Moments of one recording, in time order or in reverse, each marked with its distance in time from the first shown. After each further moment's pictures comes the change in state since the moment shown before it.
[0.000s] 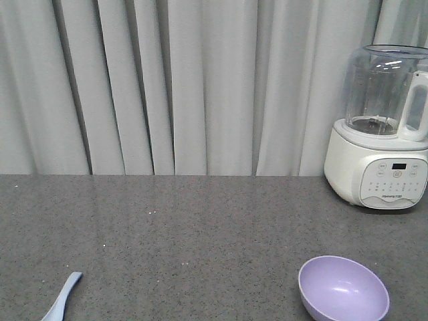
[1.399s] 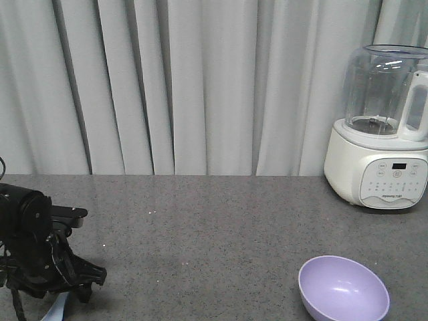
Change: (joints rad) left arm -0.220 1.039 -0.791 0.175 0.546 -0.239; right arm 0.000 0.000 0.000 -0.002 0.039 0.000
